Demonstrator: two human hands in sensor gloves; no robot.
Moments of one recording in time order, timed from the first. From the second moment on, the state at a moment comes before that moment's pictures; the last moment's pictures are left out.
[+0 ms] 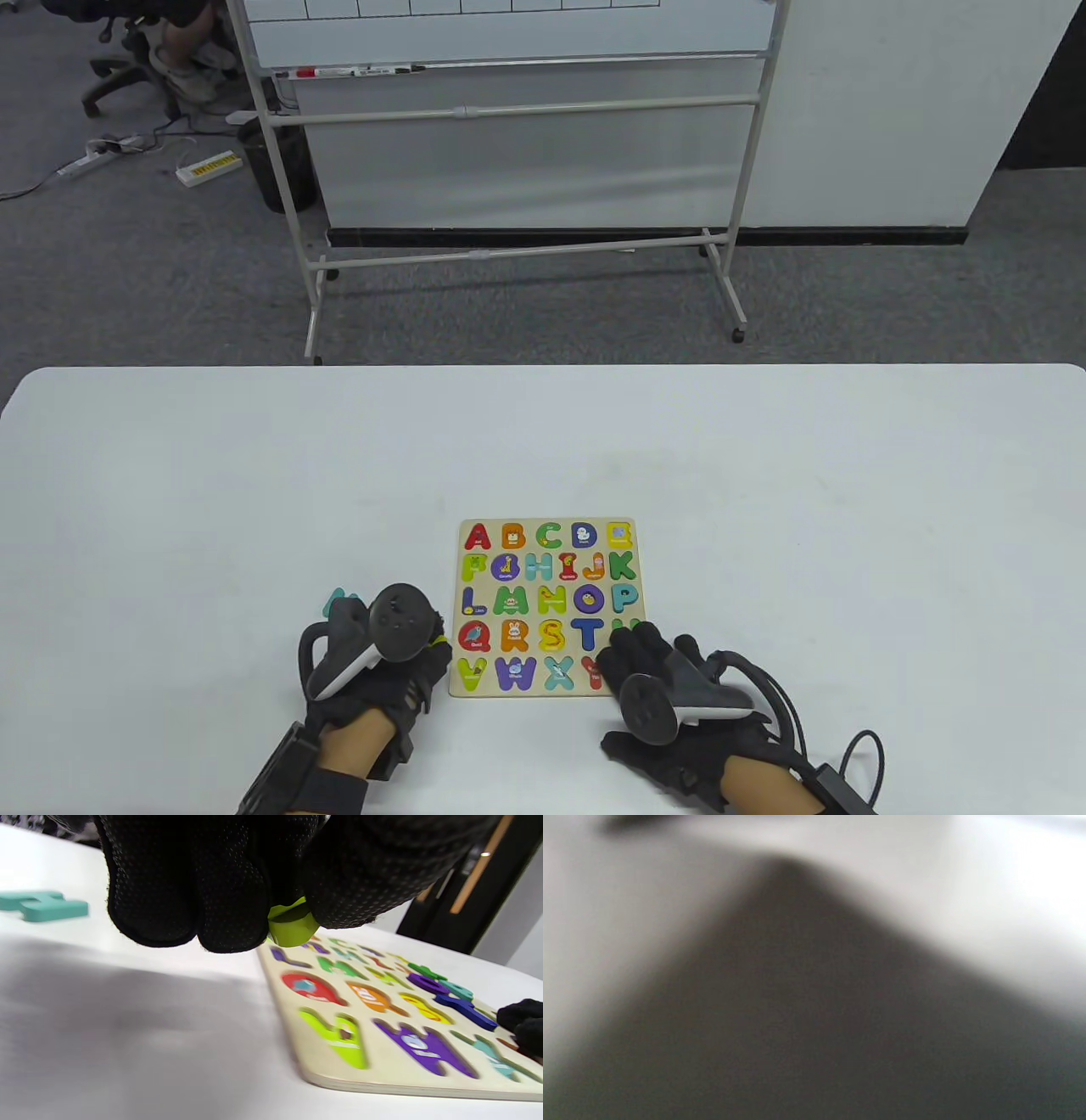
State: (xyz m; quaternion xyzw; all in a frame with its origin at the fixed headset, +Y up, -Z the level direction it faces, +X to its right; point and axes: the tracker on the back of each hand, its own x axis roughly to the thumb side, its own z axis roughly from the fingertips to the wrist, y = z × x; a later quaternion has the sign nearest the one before) left_hand -0.185 -0.740 -0.339 -0.09 -0.07 0.13 0.99; right_hand 0.119 -0.824 -0.303 -0.31 -0.25 -0.92 0.08
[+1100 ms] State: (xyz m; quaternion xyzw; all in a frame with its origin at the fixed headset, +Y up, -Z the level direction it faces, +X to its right) left_hand -0.125 -0.755 -0.347 -0.13 -0.01 -0.02 0.99; right_hand 0.119 -0.823 -0.304 -0.31 -0.24 -0.92 0.07
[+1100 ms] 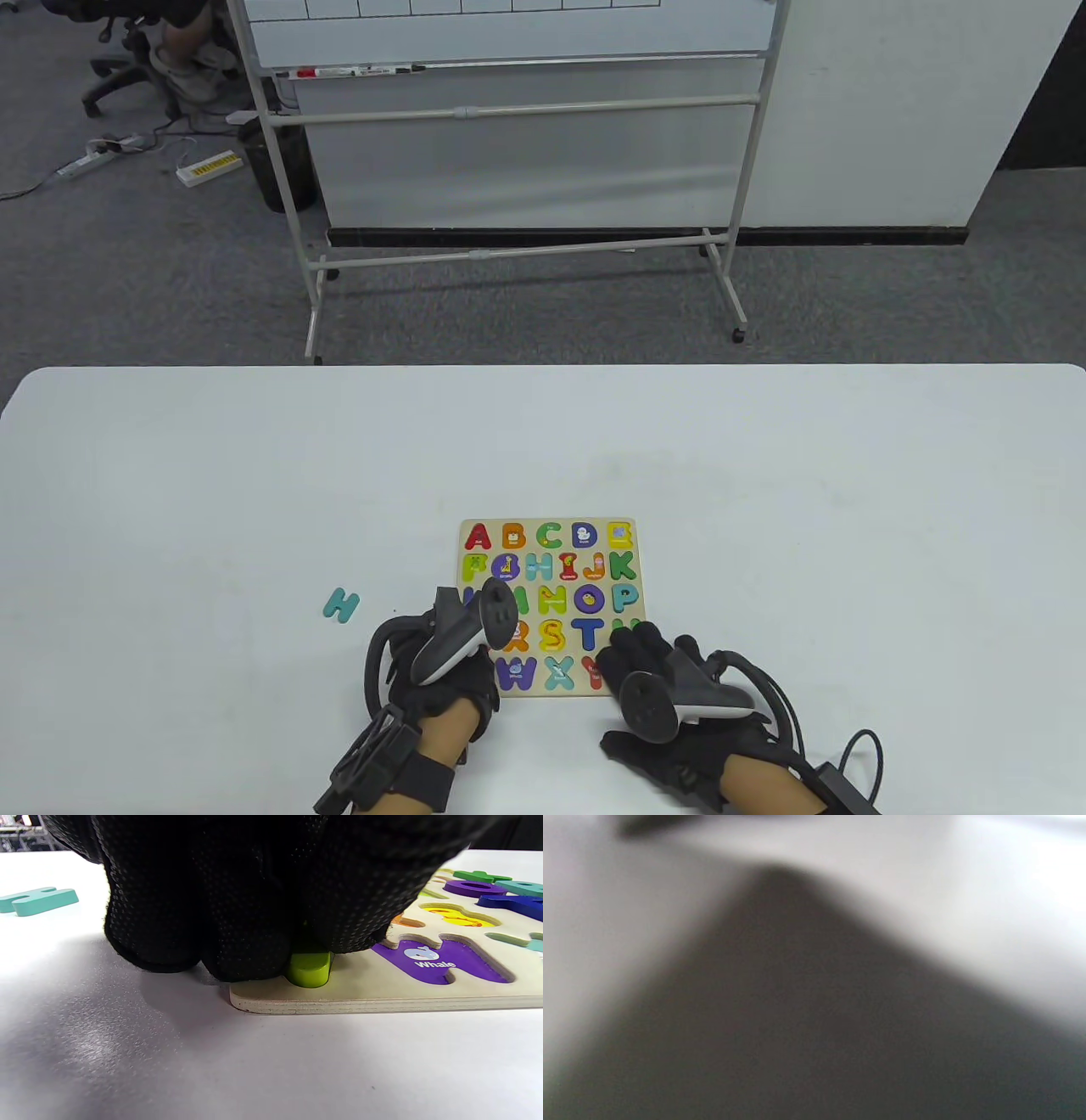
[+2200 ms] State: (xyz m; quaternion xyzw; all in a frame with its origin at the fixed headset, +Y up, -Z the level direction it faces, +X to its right) left_hand -0.160 -0.707 -0.339 -0.07 -0.04 0.02 1.00; right_hand 0.118 -0.823 -0.304 -0.30 -0.24 -0.92 0.06
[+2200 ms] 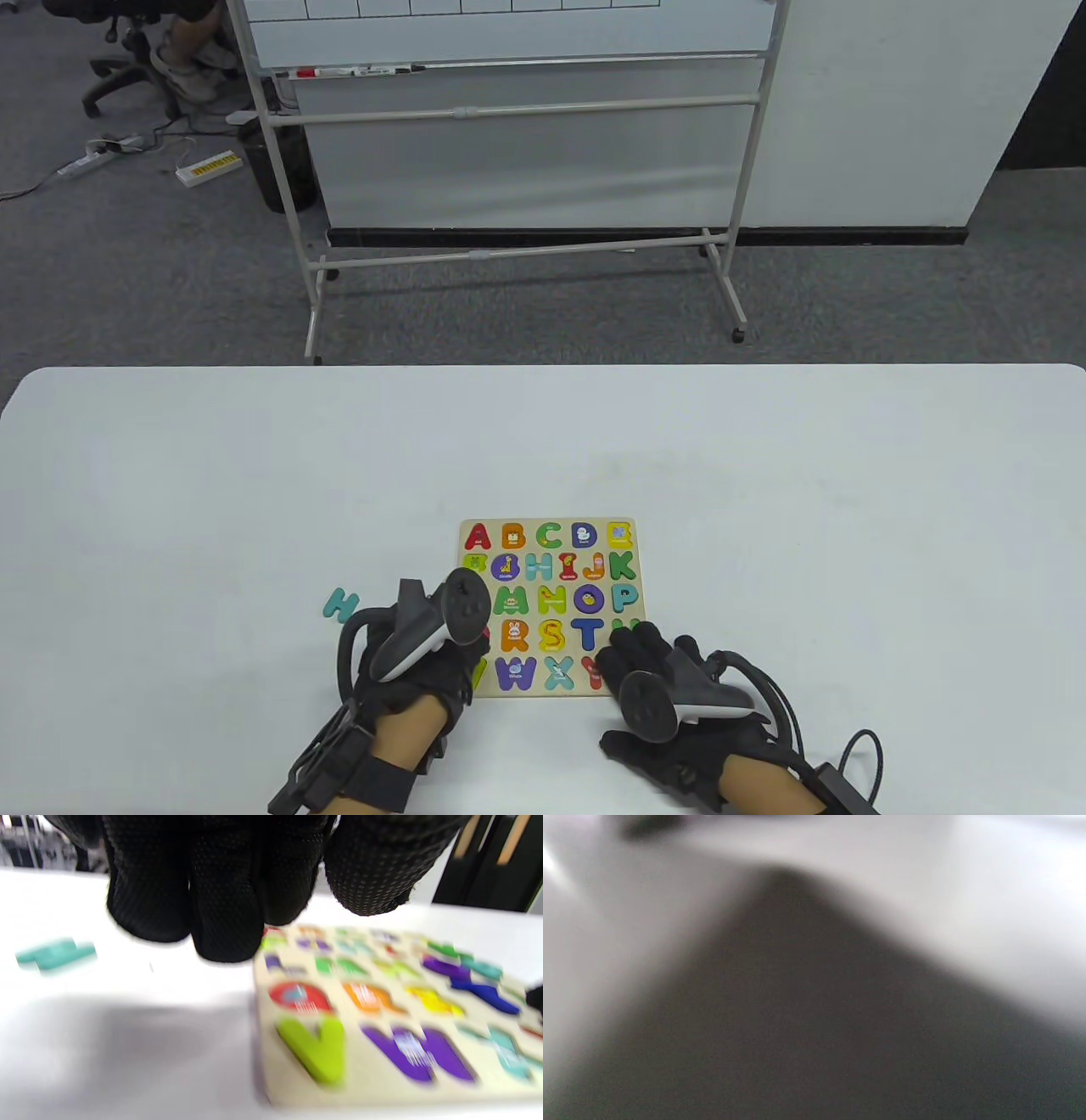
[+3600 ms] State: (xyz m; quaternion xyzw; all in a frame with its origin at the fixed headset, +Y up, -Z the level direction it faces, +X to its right) left_hand -0.264 -0.762 -0.414 -0.15 -0.08 -0.14 0.97; right_hand 0.118 -0.823 -0.305 -0.31 -0.25 -0.92 0.06
